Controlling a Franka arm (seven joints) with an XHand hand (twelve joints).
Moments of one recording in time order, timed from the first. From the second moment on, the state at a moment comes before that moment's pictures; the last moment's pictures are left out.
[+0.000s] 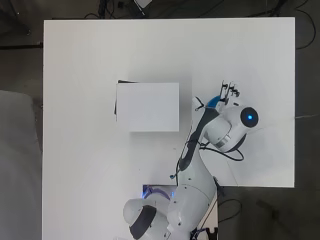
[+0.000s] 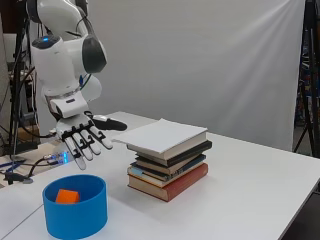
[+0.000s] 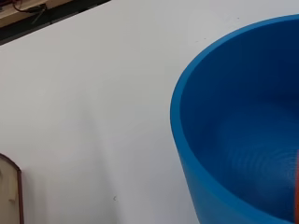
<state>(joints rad) -0.11 -0.13 -0.56 -2.30 0.12 2.06 -1.18</state>
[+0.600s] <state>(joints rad) -0.12 -0.07 -0.53 -2.24 0.08 2.04 -1.09</state>
